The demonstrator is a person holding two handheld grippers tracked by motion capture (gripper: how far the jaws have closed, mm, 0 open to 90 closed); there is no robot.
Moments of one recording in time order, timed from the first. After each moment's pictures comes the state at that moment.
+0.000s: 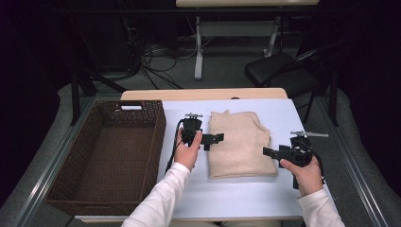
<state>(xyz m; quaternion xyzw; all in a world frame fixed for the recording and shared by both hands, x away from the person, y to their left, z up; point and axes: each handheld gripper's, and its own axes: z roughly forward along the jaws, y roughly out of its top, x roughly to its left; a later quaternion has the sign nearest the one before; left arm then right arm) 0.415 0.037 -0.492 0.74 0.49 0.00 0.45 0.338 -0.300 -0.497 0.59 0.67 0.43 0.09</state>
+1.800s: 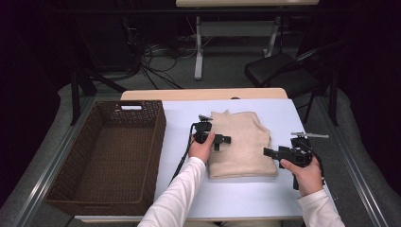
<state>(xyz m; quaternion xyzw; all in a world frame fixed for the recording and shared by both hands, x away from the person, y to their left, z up) 0.453 0.002 -0.549 0.74 0.54 -0.07 0.39 0.339 -0.302 -0.503 0.60 0.67 0.43 0.09</state>
